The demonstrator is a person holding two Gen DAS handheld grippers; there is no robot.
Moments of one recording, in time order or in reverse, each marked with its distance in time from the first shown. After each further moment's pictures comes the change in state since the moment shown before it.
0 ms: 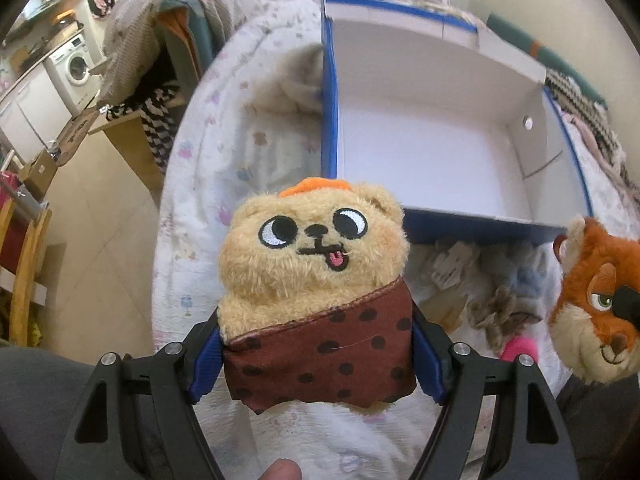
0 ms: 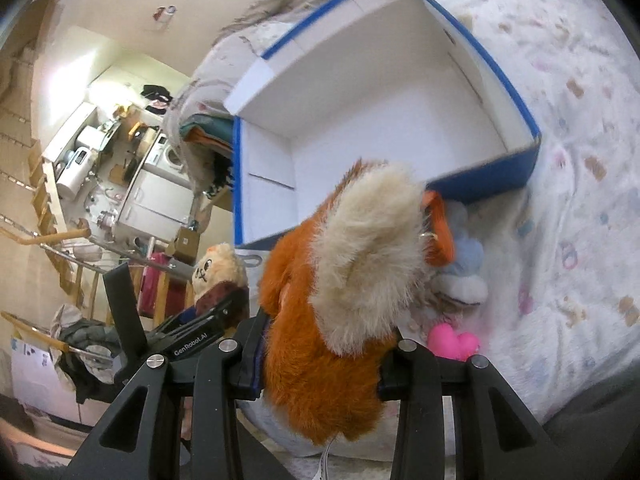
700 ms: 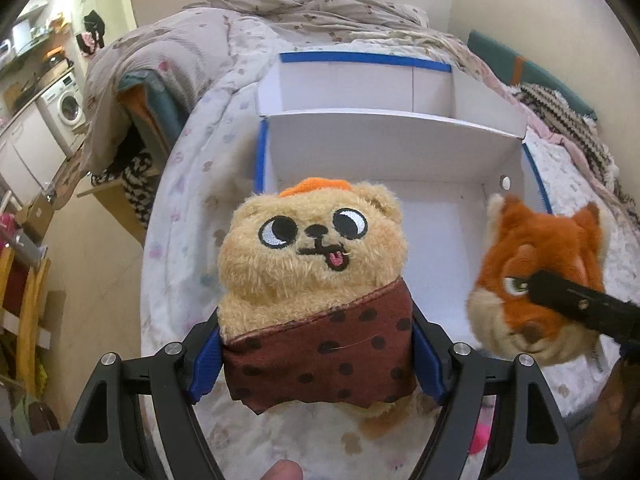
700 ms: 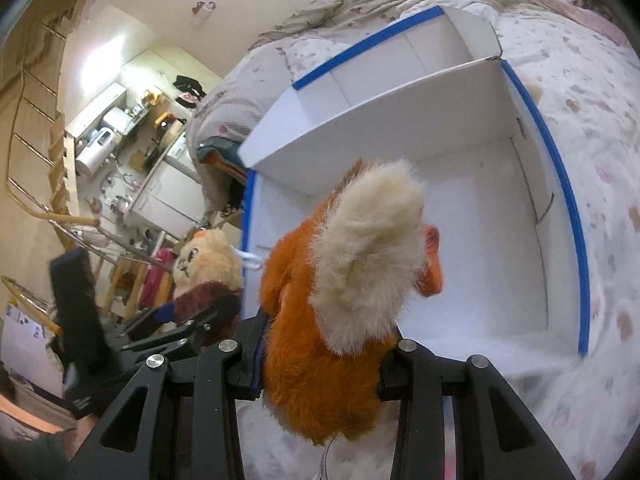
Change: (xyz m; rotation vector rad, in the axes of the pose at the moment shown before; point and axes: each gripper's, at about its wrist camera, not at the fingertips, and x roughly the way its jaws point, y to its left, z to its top) left arm -0.004 -0.070 0.096 0.079 -0.091 0.021; right arm 0.030 -0.006 0.096 -0.151 -0.038 0.040
